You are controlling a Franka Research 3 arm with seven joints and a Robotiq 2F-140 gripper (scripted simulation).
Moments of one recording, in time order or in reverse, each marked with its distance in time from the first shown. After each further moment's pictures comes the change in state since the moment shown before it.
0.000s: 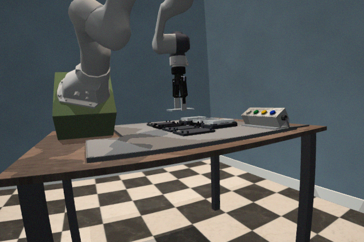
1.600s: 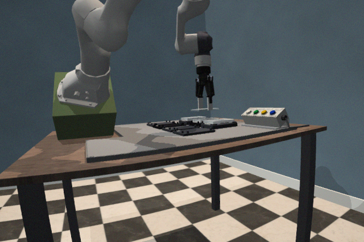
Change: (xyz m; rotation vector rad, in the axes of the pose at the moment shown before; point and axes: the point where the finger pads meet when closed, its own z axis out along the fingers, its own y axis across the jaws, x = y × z) arm 0.115 0.062 0.006 -0.015 -0.016 -0.060
